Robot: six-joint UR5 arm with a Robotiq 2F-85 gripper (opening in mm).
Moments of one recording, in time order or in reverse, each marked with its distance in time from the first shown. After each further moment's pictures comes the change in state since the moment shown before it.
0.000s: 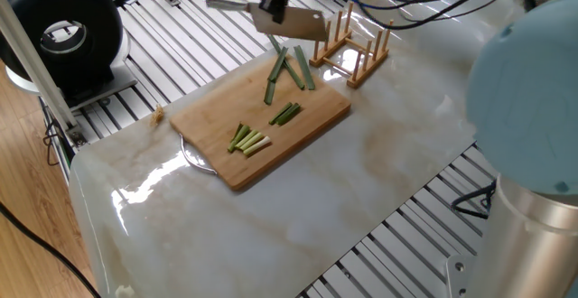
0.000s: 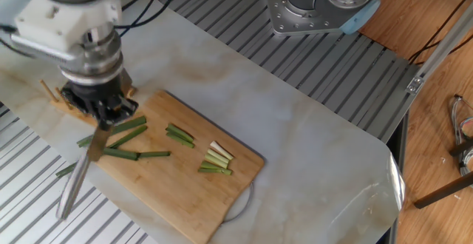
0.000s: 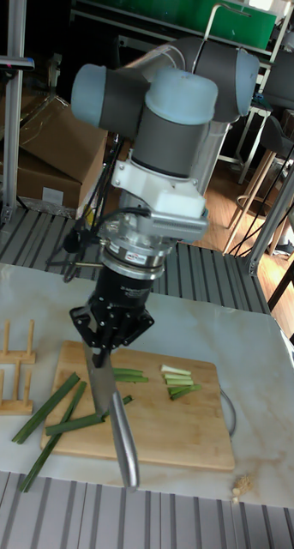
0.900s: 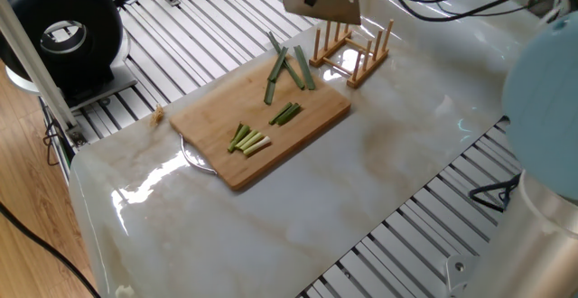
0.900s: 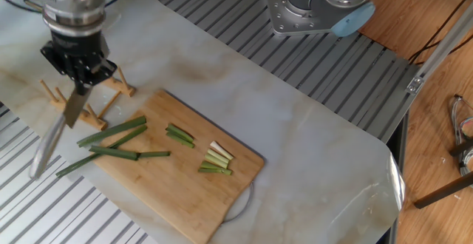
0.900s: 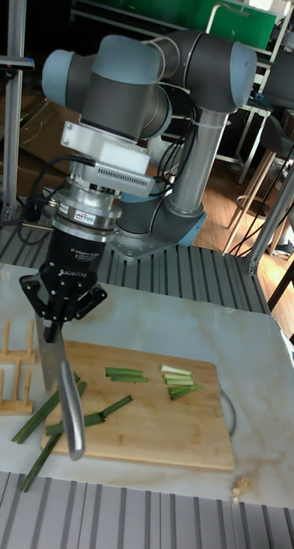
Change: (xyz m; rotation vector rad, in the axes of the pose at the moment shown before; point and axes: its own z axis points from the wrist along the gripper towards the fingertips) arm 0.035 -0.064 -0.016 0.071 -0.111 -0.008
